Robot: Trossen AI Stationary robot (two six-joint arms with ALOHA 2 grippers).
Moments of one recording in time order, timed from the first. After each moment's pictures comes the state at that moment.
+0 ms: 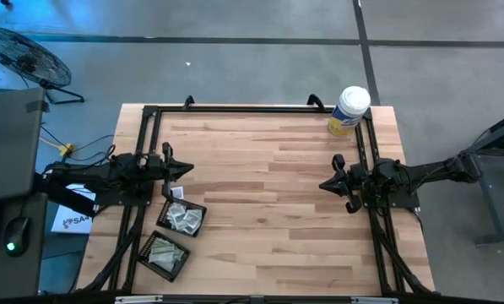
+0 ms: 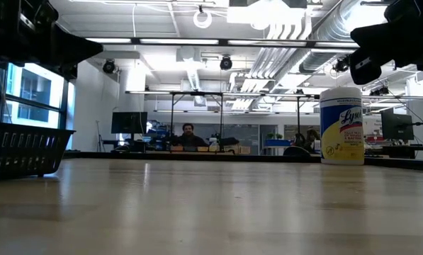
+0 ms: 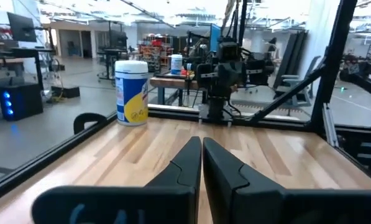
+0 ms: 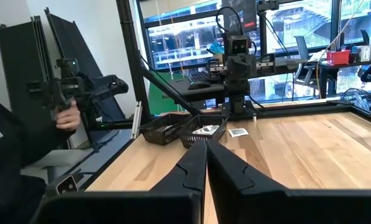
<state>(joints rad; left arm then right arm) -0.05 0.02 0.05 0.10 -0.19 -0.03 0.10 0.26 0.01 0.35 -0.08 0.16</state>
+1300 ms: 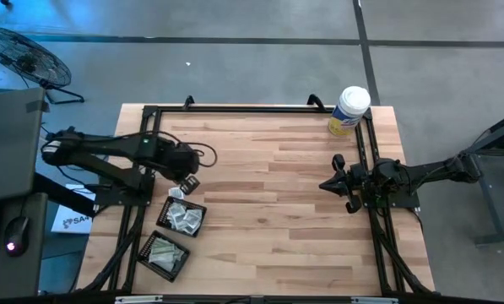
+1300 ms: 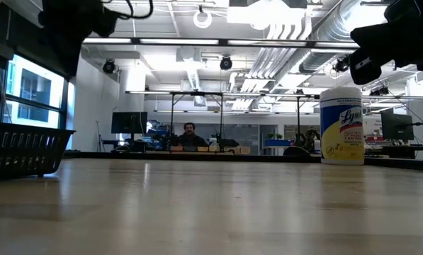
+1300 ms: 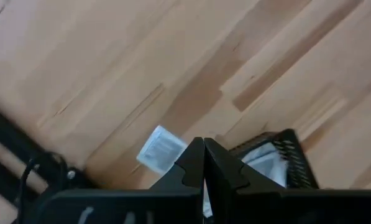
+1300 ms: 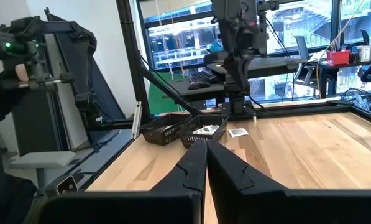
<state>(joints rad) -0.05 1.16 1.10 -1.28 -0.14 -0.86 0.10 0.26 0.01 0.36 -0.08 0.16</state>
